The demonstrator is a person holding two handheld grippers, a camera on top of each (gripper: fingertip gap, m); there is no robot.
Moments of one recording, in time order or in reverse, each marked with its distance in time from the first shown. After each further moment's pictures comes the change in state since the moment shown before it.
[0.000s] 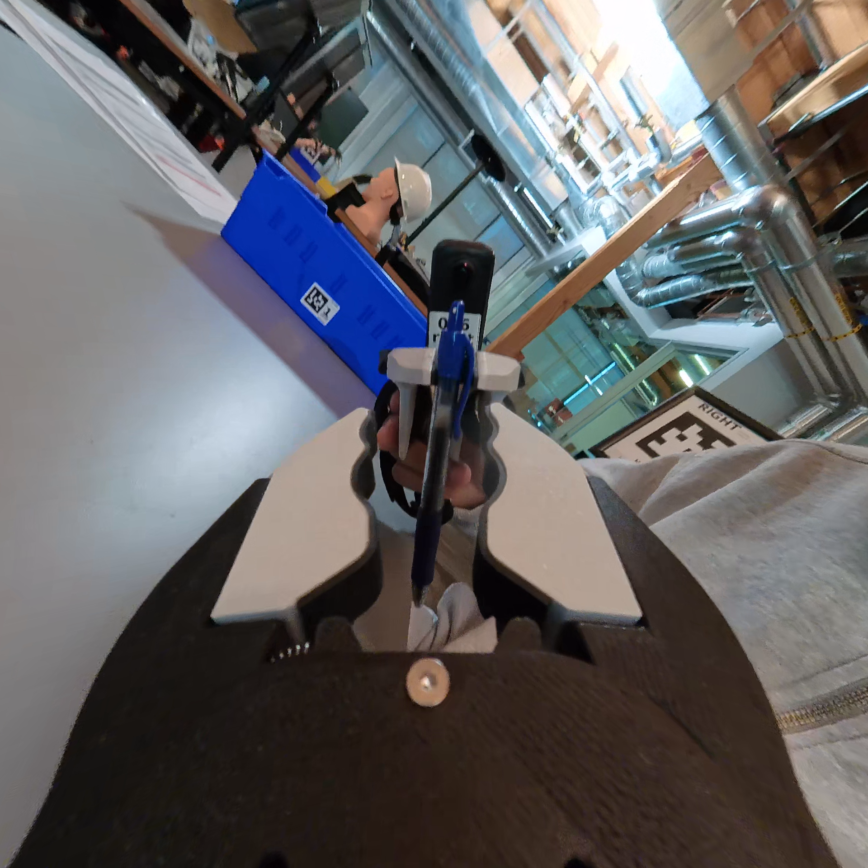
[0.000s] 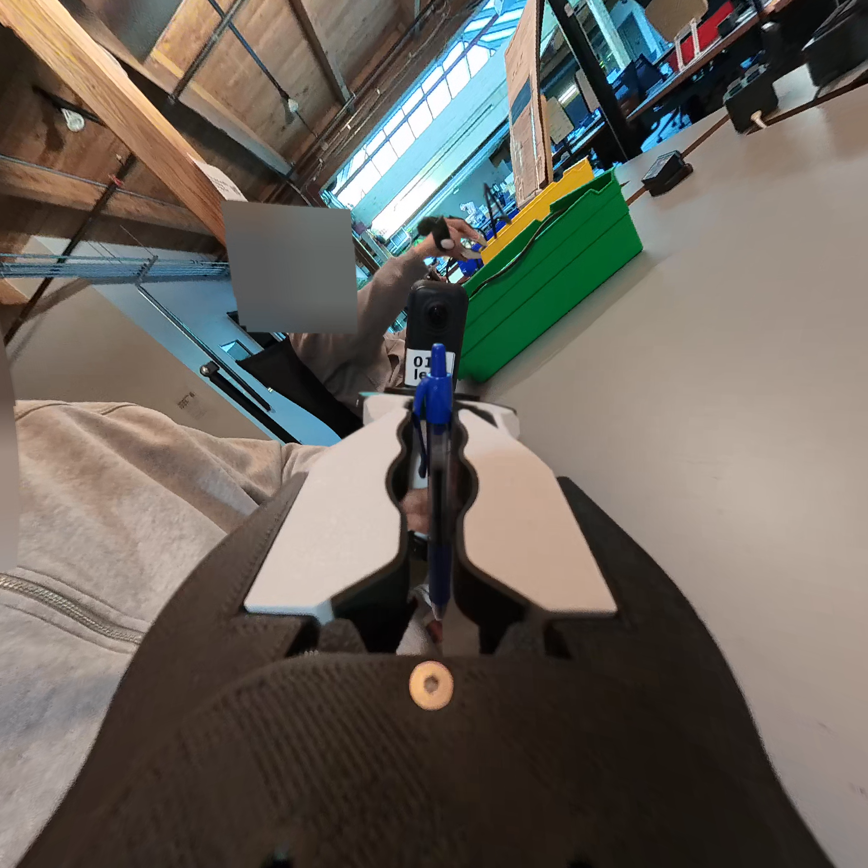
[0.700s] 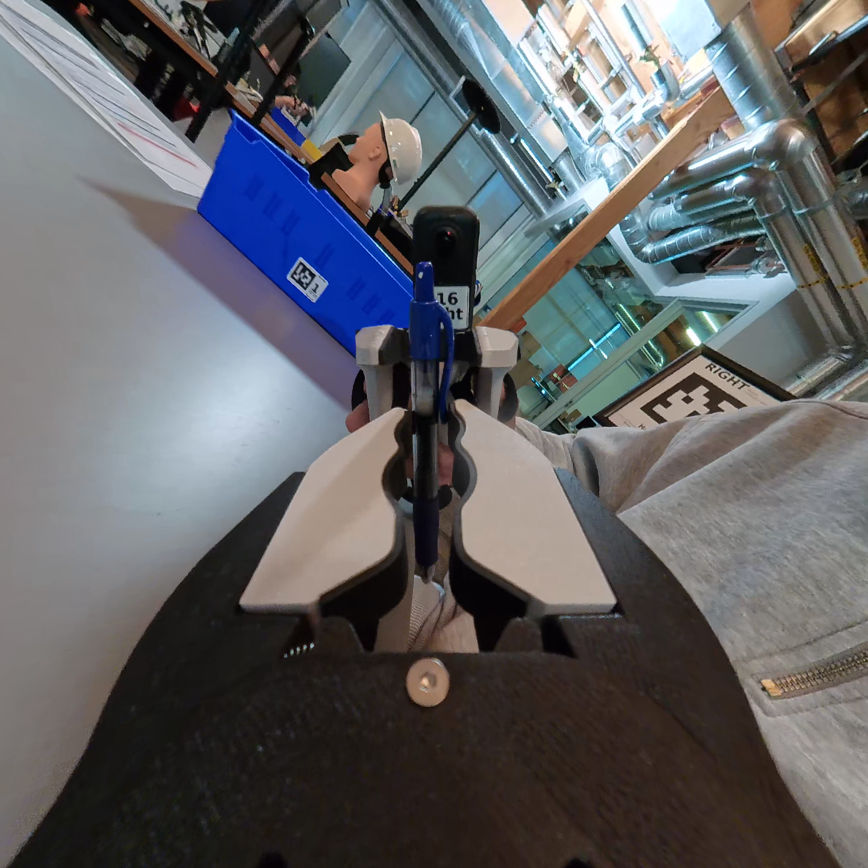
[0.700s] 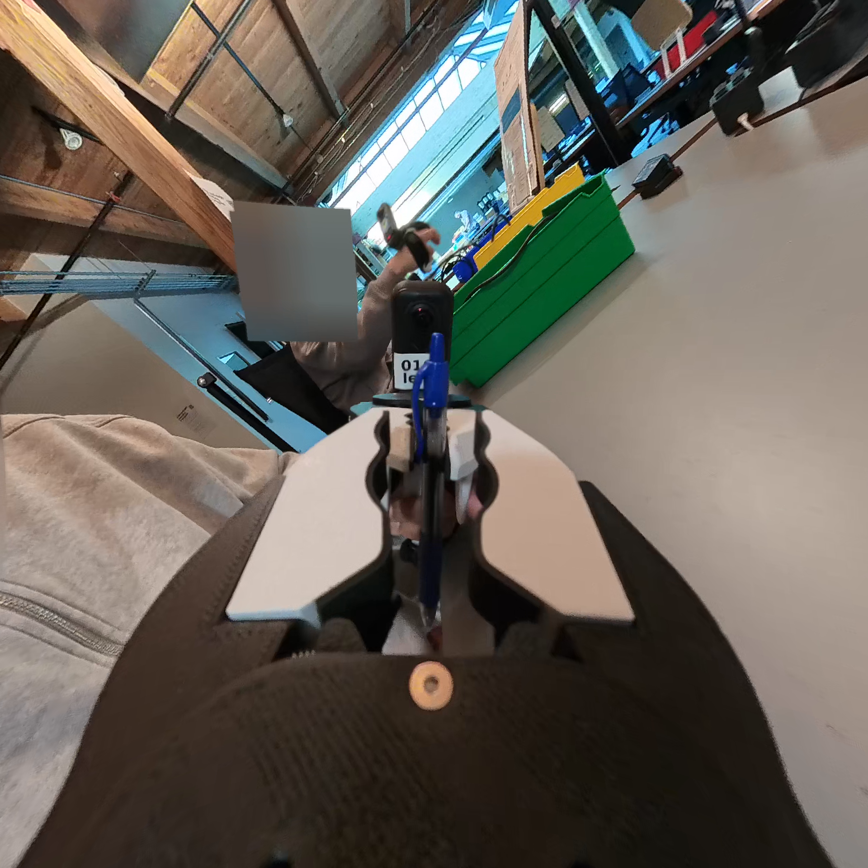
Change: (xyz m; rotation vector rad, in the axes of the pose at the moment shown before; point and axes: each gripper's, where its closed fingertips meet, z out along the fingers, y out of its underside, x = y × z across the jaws) left arm 0.005 0.009 0.002 -0.072 0.016 0.048; right arm 0.004 0.000 0.002 0.021 0.015 0.017
